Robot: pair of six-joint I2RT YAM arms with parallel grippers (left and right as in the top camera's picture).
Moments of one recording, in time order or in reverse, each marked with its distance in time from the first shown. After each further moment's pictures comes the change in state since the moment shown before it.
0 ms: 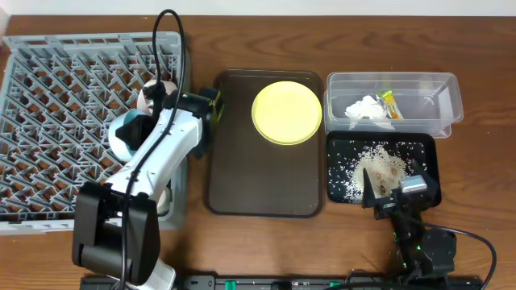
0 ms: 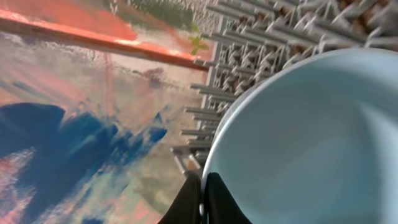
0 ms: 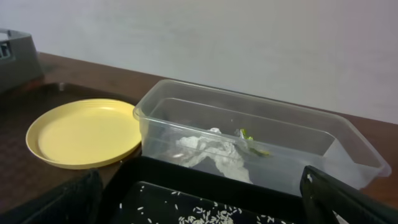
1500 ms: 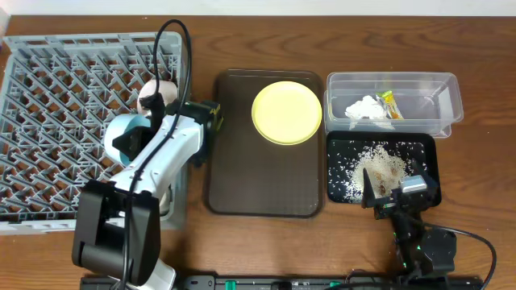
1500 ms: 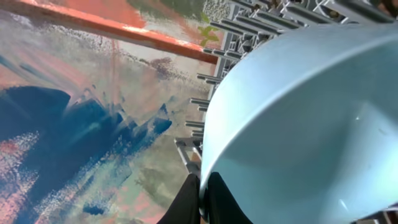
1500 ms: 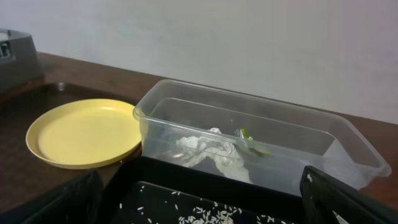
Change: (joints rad) left arm -0.008 0.000 -0.080 -0.023 -0.032 -0.135; right arm 0.000 0.000 0.000 0.000 0.000 0.000
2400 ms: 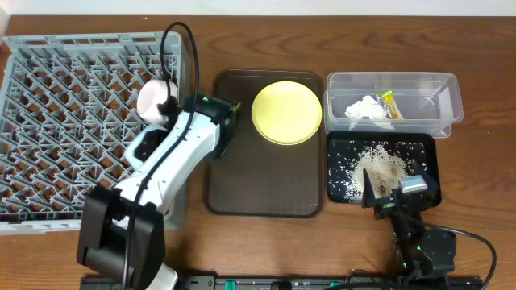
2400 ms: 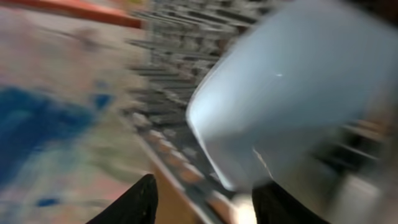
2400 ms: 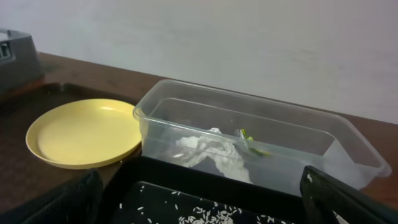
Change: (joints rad) left arm -0.128 -0.013 0.156 -0.140 0.417 0.000; right arm 0.000 0.000 0.000 0.000 0.000 0.000
